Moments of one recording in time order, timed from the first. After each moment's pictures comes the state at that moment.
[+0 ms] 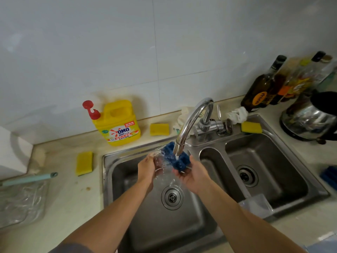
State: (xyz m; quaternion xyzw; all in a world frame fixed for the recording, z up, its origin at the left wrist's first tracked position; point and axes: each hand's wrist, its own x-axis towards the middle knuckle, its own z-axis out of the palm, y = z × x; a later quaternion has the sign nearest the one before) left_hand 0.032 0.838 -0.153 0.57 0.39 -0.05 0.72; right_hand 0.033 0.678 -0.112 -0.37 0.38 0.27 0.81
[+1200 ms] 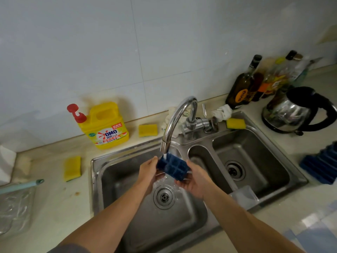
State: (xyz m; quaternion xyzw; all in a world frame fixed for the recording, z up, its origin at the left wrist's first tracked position) left_hand 0.016 0.798 -0.137 0.60 0.32 -0.13 0.72; right_hand 0.002 0.631 -0.095 -0.47 0.35 0.27 0.76
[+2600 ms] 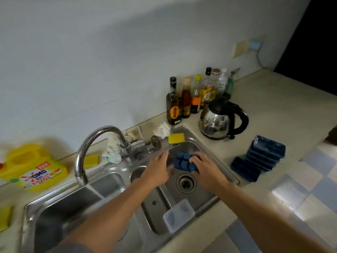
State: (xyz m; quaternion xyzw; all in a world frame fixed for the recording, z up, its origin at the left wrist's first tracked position) left_hand 0.075 0.526 -0.049 0.94 -0.14 -0.13 0.26; right_hand 0.028 0.313 -0.058 -0.97 -0.09 0.00 0.22
